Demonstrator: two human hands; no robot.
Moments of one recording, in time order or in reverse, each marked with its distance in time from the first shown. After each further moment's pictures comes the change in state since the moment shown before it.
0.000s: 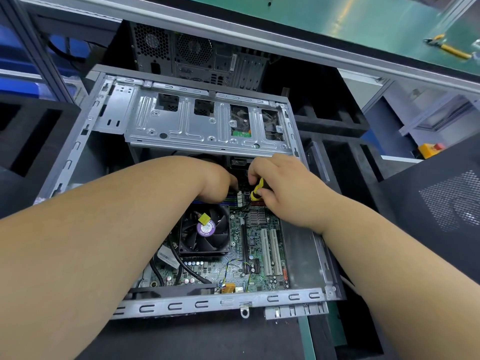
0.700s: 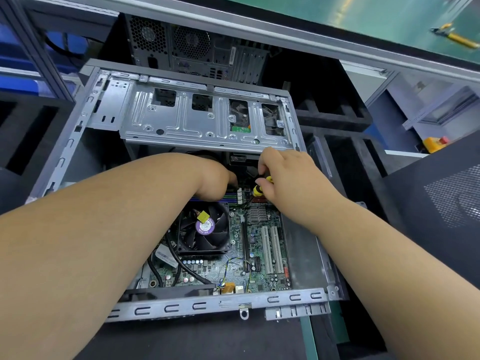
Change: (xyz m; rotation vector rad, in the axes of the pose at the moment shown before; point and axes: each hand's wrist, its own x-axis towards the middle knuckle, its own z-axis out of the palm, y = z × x) left_hand 0.004 -0.002 0.002 0.023 0.004 0.003; right_hand 0.000 0.001 0.011 -0.083 0.111 0.154
